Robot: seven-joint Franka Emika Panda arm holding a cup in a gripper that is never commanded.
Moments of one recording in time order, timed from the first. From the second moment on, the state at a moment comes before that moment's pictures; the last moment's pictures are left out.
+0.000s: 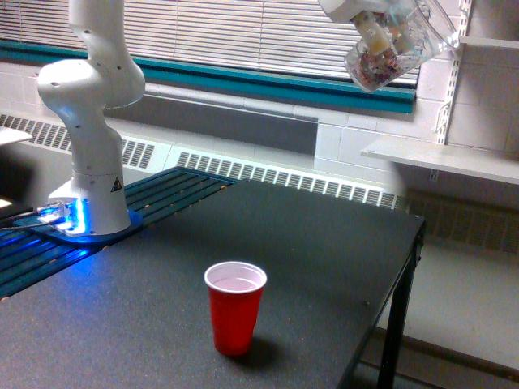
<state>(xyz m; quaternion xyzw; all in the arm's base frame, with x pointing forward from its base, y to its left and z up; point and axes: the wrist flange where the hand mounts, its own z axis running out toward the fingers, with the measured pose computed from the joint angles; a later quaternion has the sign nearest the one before) 0.615 -0.164 0.566 -0.83 0.45 -0.32 0.09</state>
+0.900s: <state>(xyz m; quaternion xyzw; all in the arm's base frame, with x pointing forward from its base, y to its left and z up) 0.574 -0.181 0.491 -0.85 0.45 -0.27 0.06</state>
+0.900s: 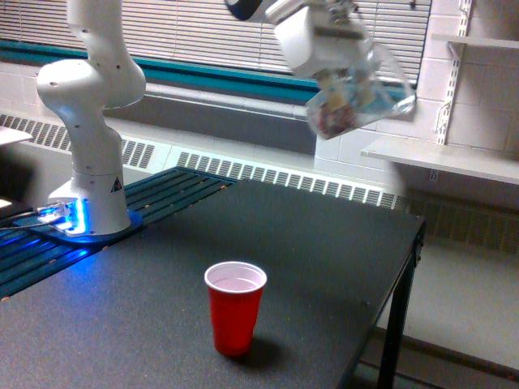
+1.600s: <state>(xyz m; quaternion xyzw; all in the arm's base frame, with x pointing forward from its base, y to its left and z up) 0.498 -0.179 0.410 -0.87 0.45 -0.21 0.06</state>
